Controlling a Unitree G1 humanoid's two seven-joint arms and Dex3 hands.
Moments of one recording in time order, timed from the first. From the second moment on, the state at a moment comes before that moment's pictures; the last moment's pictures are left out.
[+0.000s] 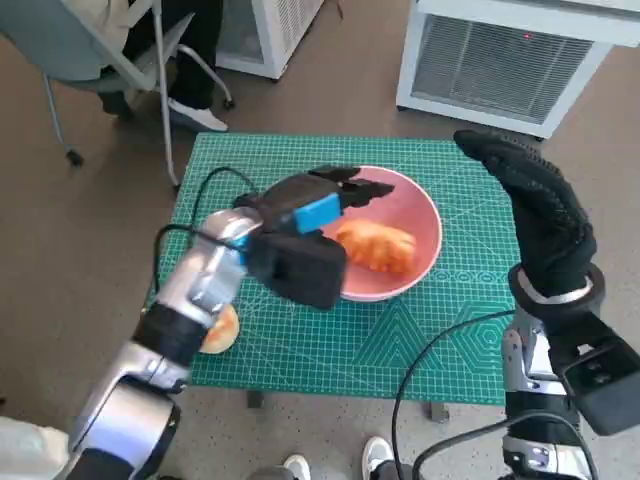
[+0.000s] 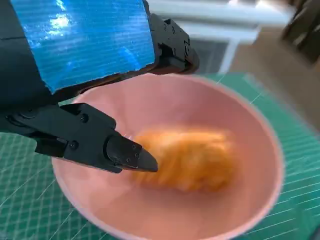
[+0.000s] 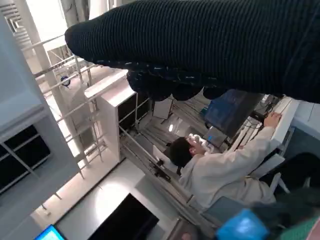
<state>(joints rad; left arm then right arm) -0.84 0.38 -0.36 0.51 0.46 -0.29 -0.43 -0.57 -0.21 -0.12 0.34 0.27 -0.86 0.46</state>
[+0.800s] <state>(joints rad) -0.27 0.82 0.09 -0.17 0.18 -0.20 -0.63 -0.55 -0.18 -0.11 0.31 0.28 -0.85 0.46</state>
